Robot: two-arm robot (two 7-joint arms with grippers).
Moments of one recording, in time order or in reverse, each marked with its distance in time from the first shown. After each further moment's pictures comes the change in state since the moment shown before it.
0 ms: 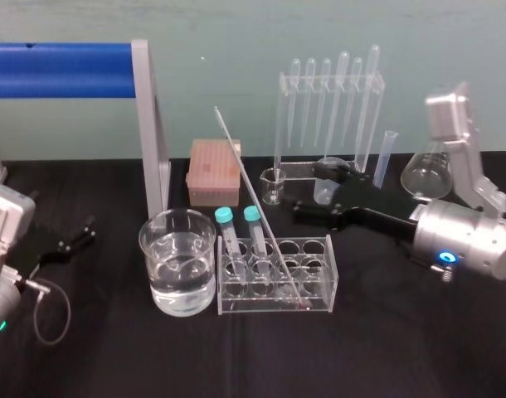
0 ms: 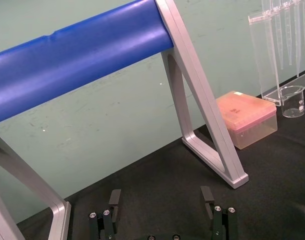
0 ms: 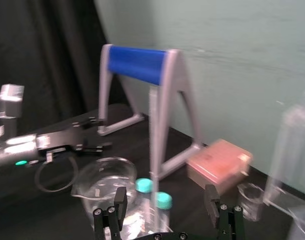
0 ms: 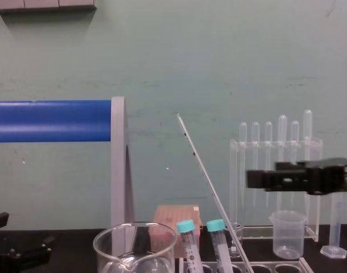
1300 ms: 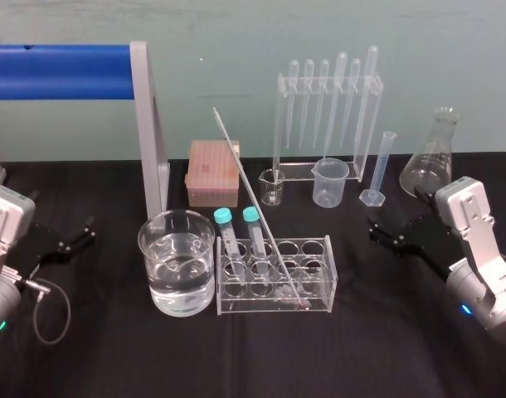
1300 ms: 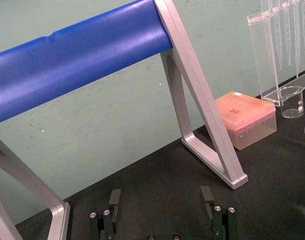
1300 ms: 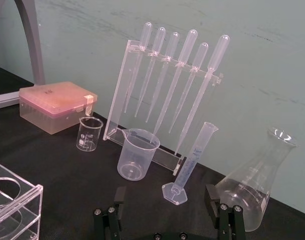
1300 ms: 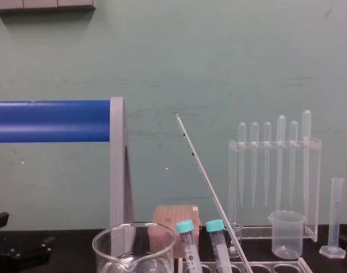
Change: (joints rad) left arm 0.000 0.000 0.000 0.000 0.000 0.000 0.000; right arm -0.131 -0.018 -0.029 0.213 -0.397 -0.353 -0.556
